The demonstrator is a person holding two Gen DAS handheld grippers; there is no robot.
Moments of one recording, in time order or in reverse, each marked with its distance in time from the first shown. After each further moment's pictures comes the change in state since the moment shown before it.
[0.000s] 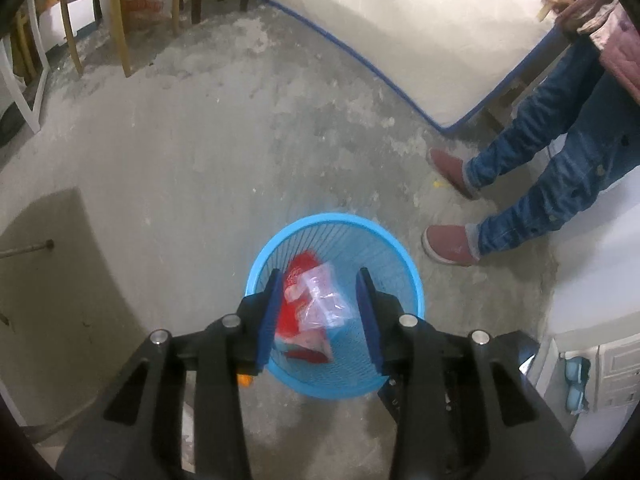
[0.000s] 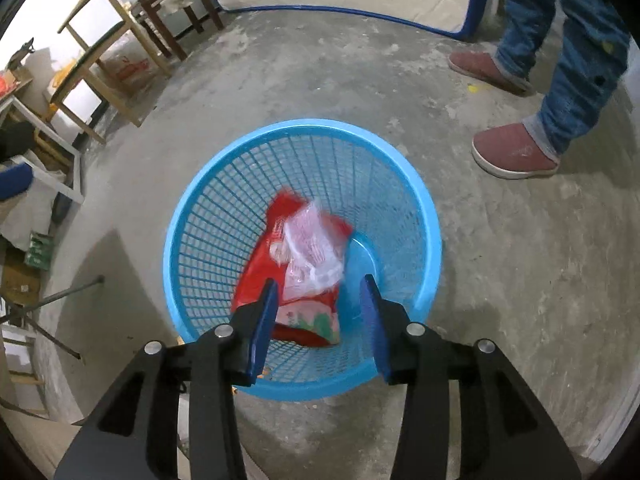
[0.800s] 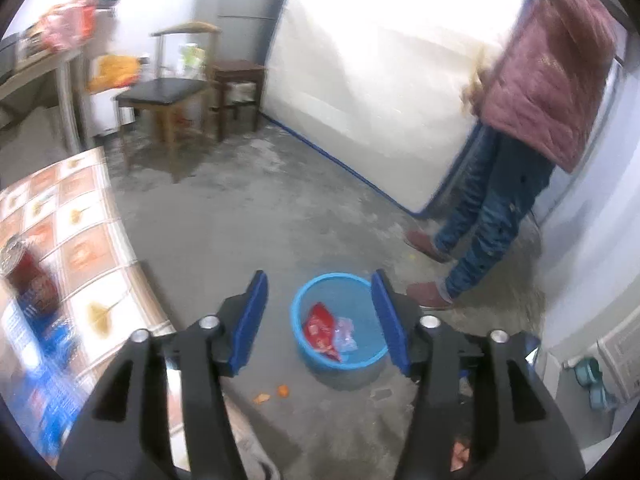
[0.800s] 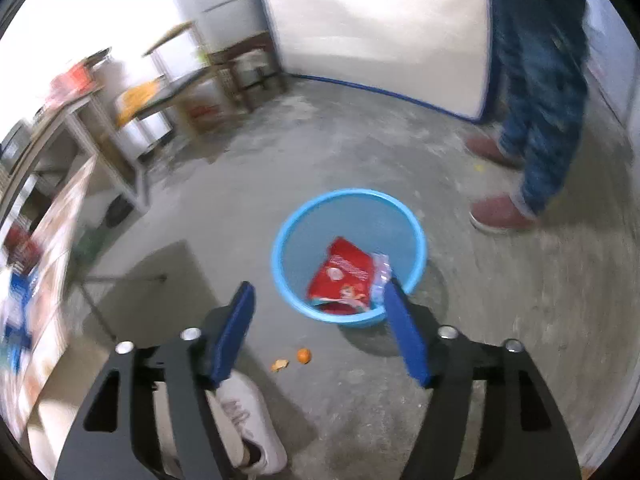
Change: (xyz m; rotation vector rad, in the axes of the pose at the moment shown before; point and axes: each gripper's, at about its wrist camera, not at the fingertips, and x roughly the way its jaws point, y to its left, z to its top) left arm -0.302 0.003 -0.106 0.070 -0.397 0.040; right arm -0.212 0.045 -0.084 -0.186 -0.248 0.122
